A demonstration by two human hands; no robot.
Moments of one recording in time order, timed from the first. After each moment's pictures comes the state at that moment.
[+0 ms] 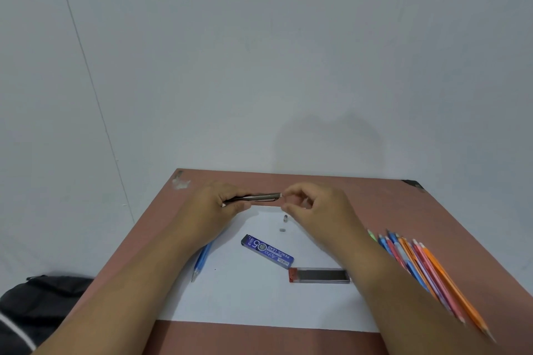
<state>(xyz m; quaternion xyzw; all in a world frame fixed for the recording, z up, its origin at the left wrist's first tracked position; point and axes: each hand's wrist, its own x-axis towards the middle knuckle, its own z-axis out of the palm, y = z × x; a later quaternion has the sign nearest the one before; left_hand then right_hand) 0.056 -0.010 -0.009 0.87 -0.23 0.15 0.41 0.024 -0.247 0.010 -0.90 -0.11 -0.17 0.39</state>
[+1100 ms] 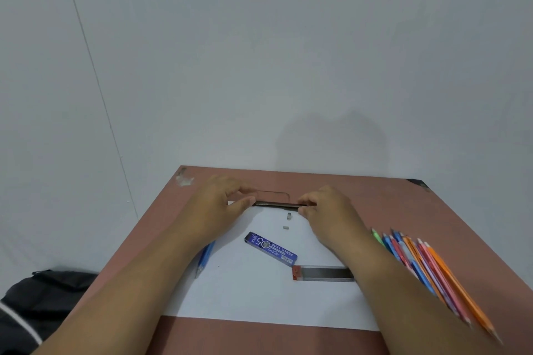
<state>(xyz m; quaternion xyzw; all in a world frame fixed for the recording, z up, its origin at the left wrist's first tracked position) 0.056 -0.009 -0.012 0.90 -0.18 0.17 0.36 0.047 -0.258 -0.012 -0.95 -0.04 -0.12 0.28</state>
